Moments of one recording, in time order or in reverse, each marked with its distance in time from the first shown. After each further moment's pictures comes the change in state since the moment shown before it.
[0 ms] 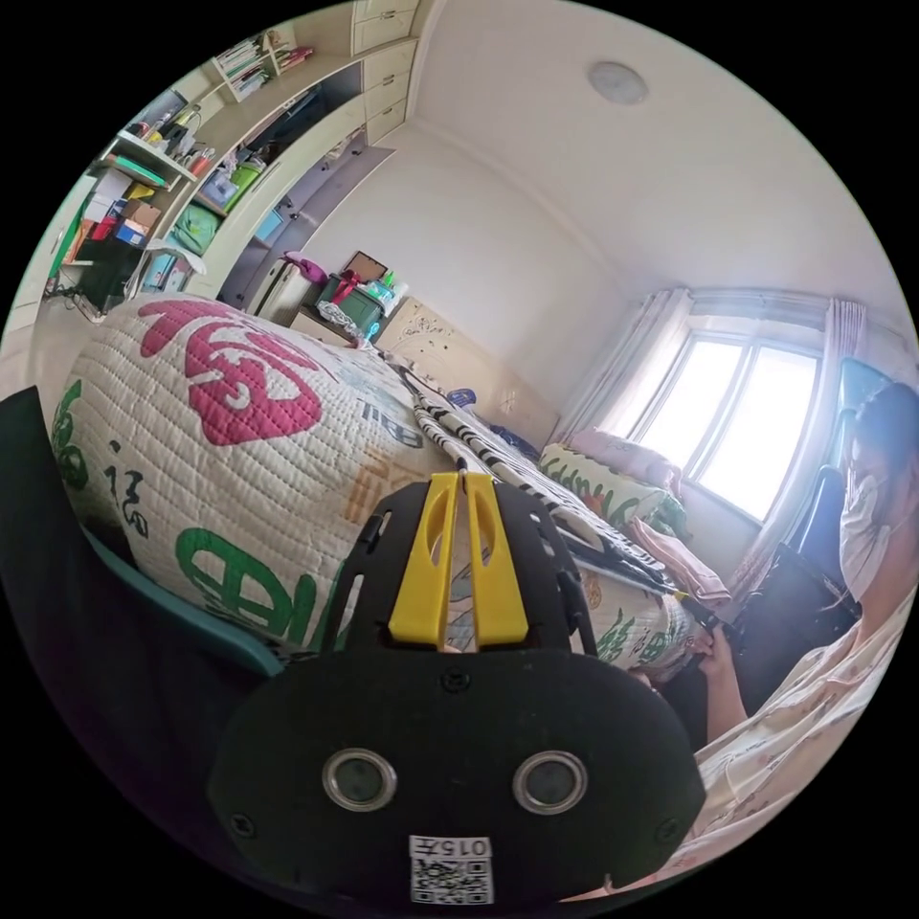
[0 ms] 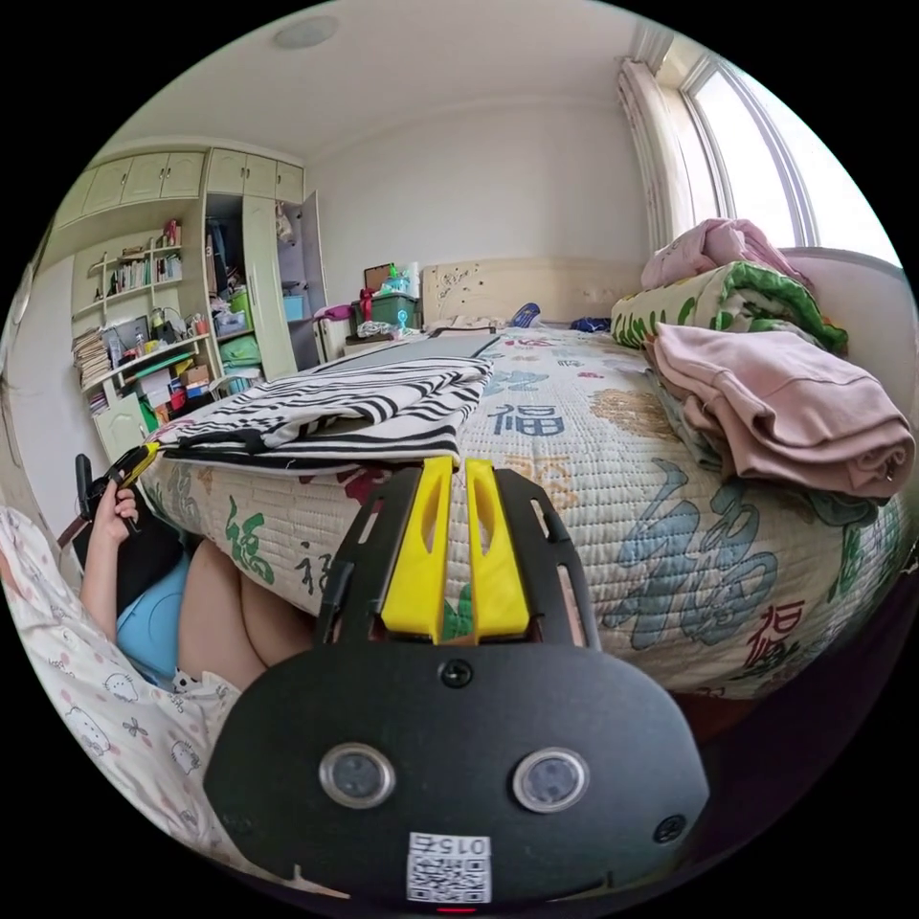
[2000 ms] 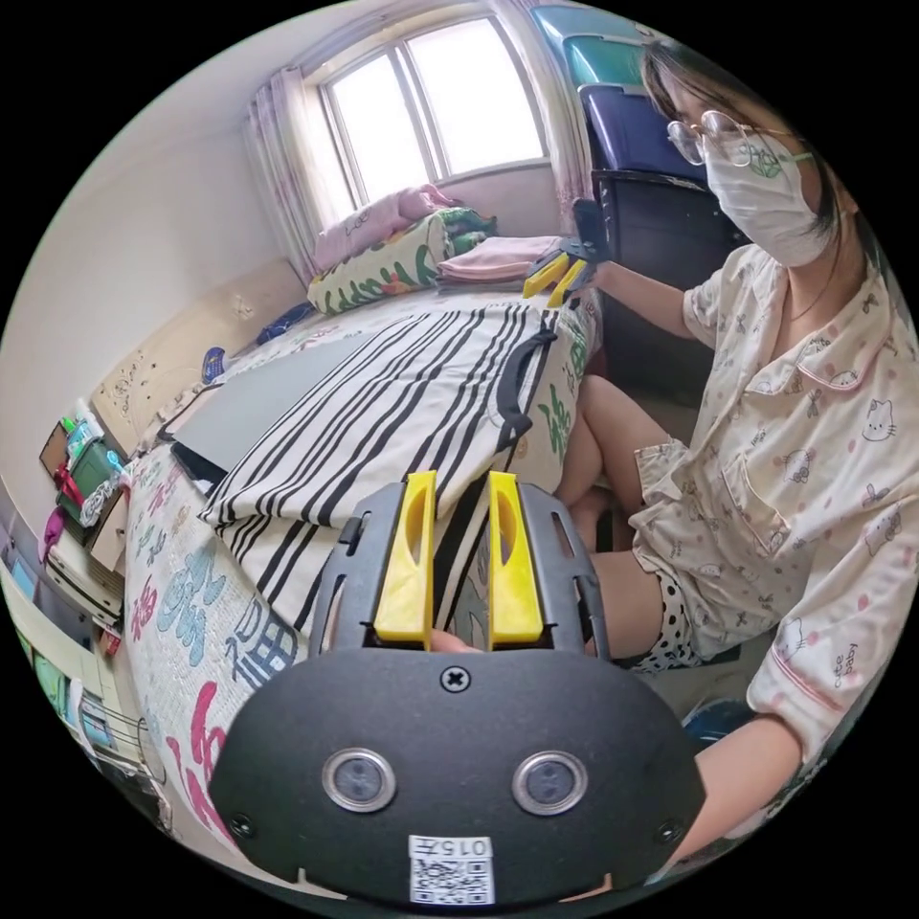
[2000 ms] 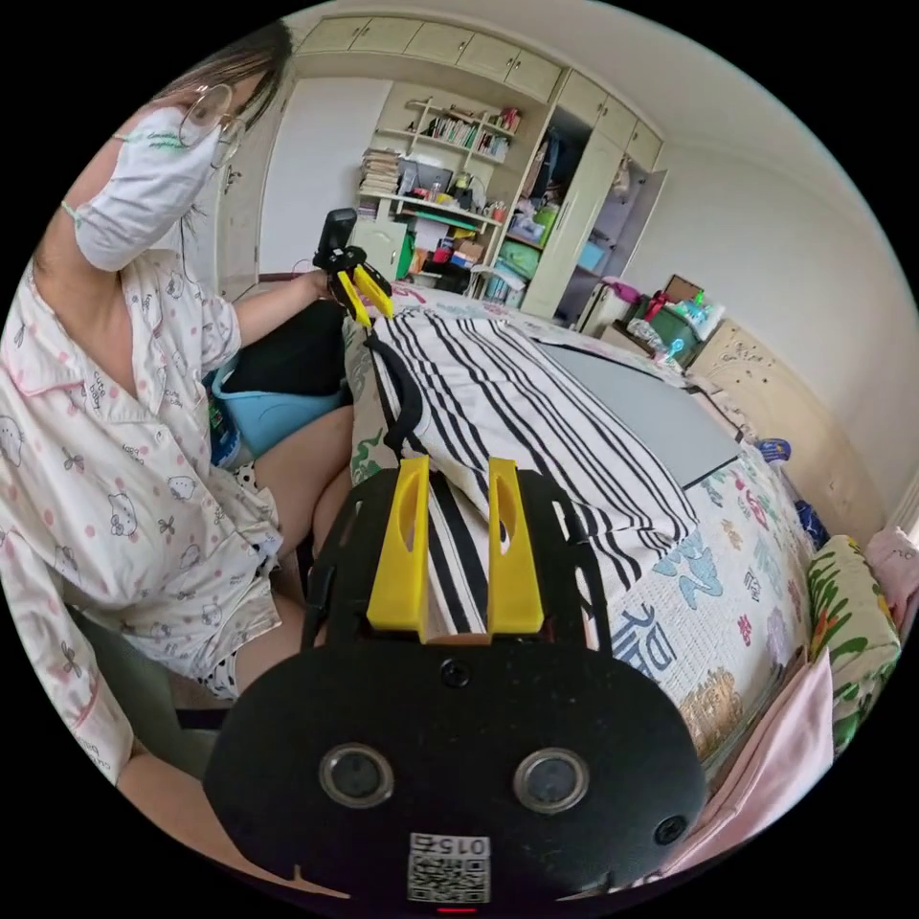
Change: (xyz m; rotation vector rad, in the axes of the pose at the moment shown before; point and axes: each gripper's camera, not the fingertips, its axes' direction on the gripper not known) left arm 0.179 0.158 0.048 -0.649 0.360 1.099; right arm -0.123 0.179 0.052 -0.175 -0.539 -0.833
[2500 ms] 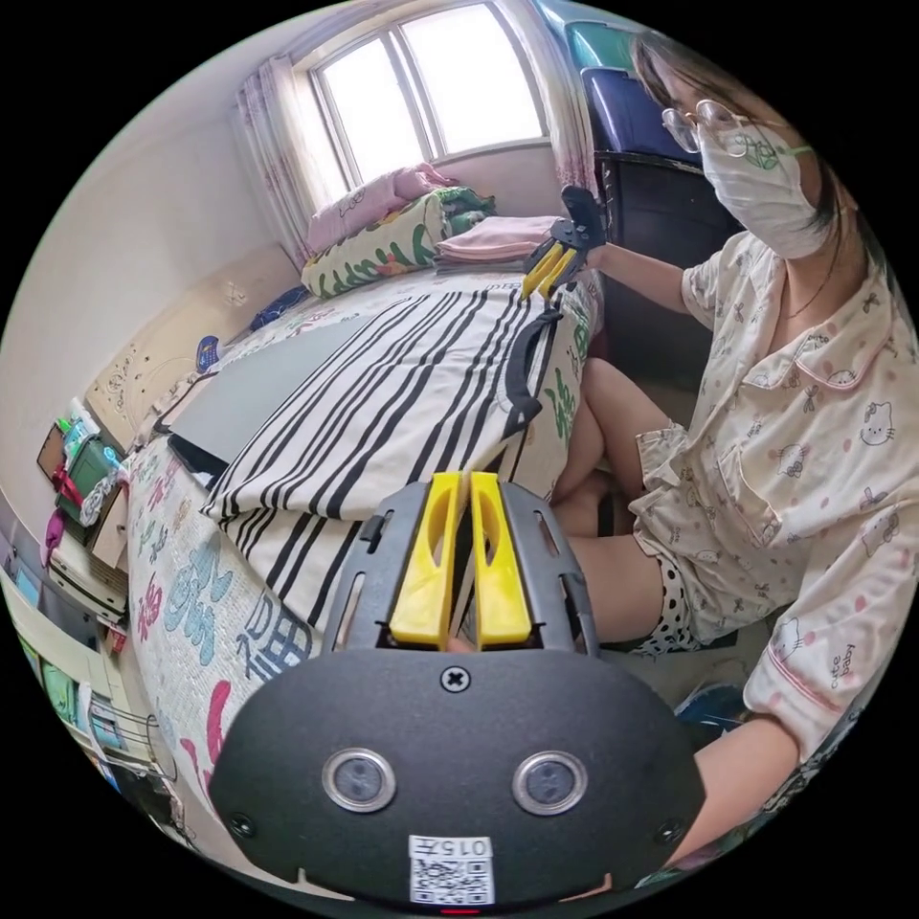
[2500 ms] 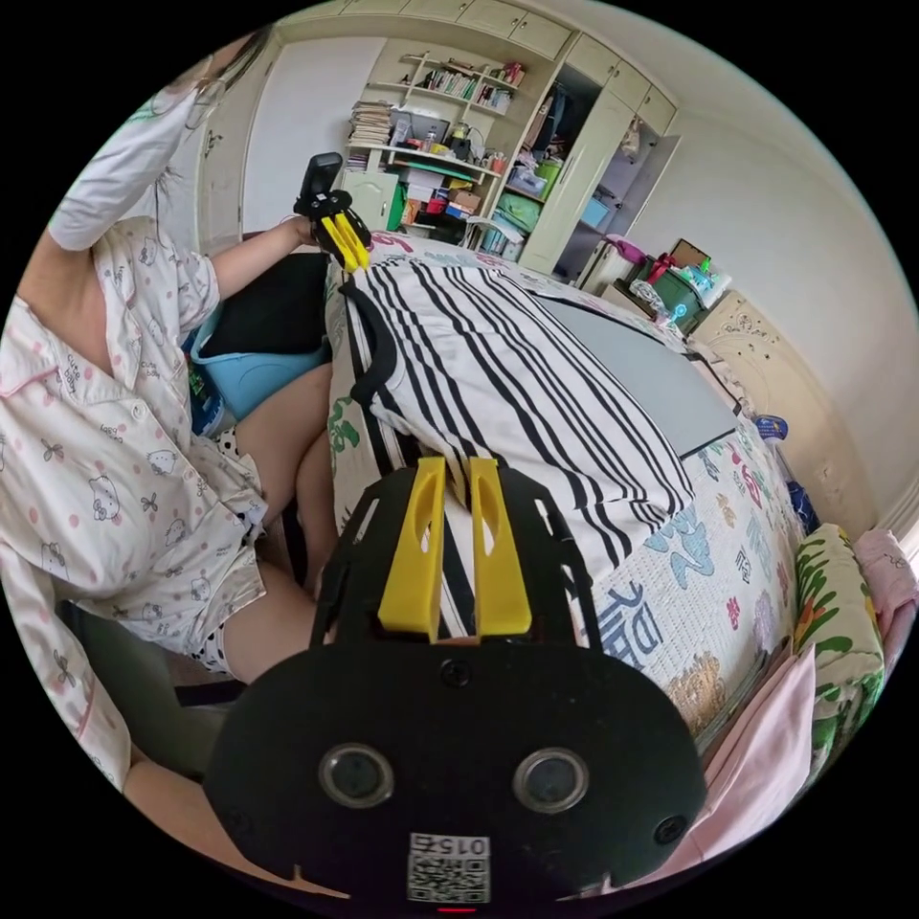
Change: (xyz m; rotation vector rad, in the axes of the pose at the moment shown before) left arm 0.054 -0.046 -0.002 -0.059 0.009 -0.002; right arm -0.068 -0.042 0.069 -0.134 0.043 0.000
